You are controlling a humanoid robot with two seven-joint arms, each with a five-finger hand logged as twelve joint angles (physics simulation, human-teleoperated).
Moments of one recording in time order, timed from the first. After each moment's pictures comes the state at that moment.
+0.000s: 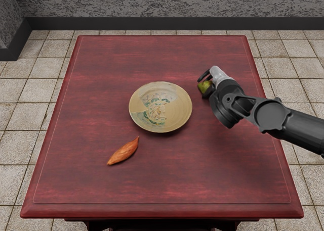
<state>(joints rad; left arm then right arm) -0.05 0.00 0.39 -0.19 0.24 0.10 0.18 1.08 -0.15 0.15 0.93 -0.87 -0.45 -0.61</state>
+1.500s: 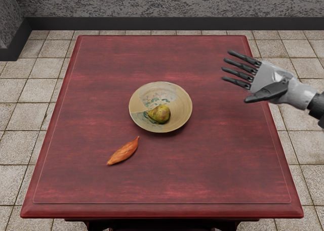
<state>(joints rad) -0.04 0.00 0.39 -0.19 0.24 0.10 0.18 0.32 -0.42 1.50 1.29 -0.24 0.61 -0.61</state>
